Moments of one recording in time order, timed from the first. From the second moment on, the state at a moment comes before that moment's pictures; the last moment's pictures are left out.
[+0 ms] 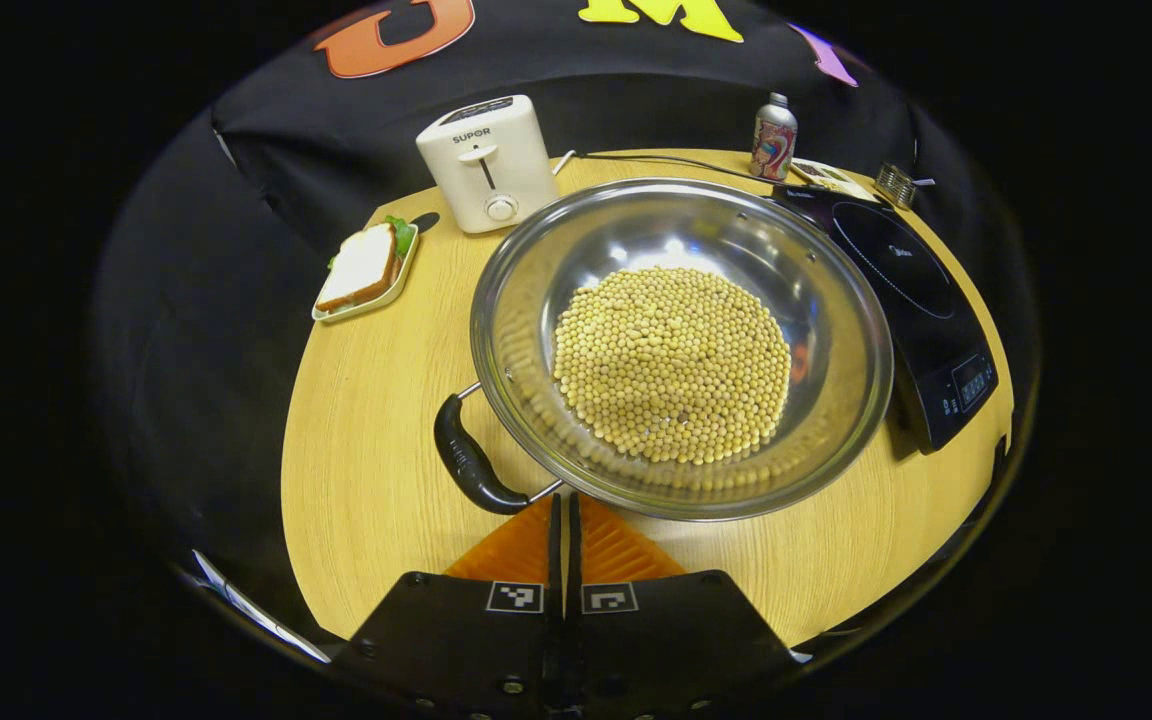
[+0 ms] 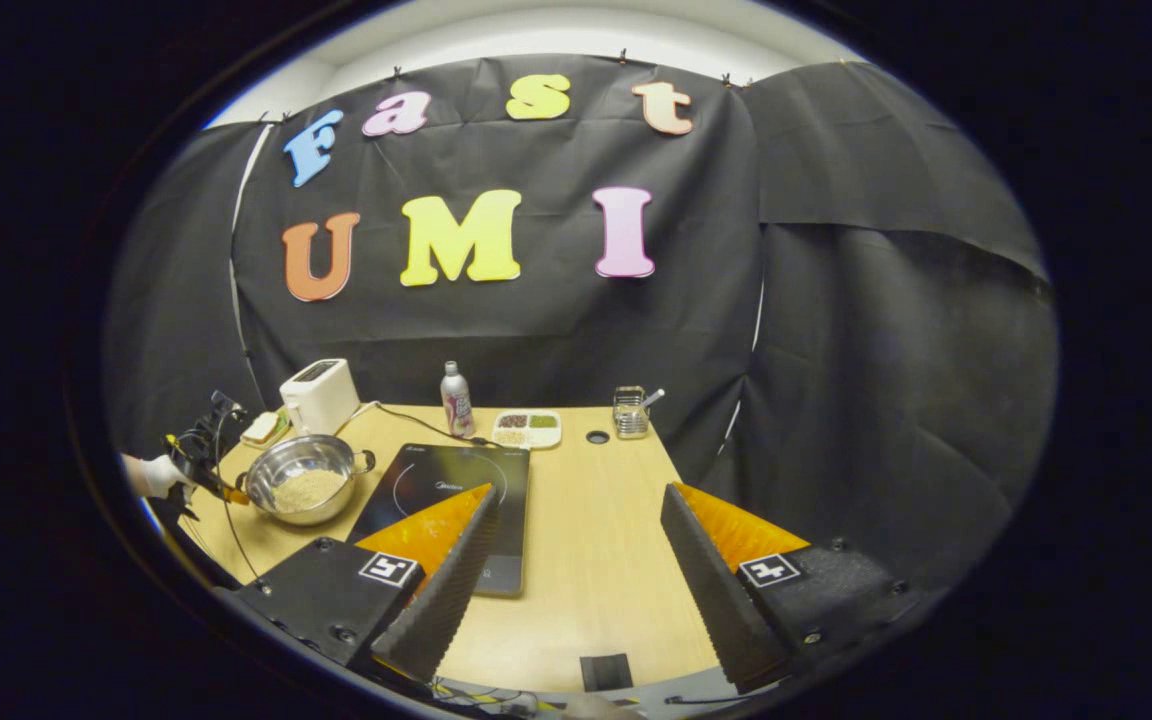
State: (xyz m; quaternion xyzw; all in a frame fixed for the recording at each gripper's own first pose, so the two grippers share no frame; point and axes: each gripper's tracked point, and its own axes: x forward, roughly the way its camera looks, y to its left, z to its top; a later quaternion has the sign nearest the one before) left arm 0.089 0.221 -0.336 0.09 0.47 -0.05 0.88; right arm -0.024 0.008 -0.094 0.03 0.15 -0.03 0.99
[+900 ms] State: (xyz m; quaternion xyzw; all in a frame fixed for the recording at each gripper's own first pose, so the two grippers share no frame) left arm 0.132 0.260 -0.333 0.09 0.46 -0.02 0.88; right arm -0.037 0.007 -0.088 0.02 0.16 -0.05 0.99
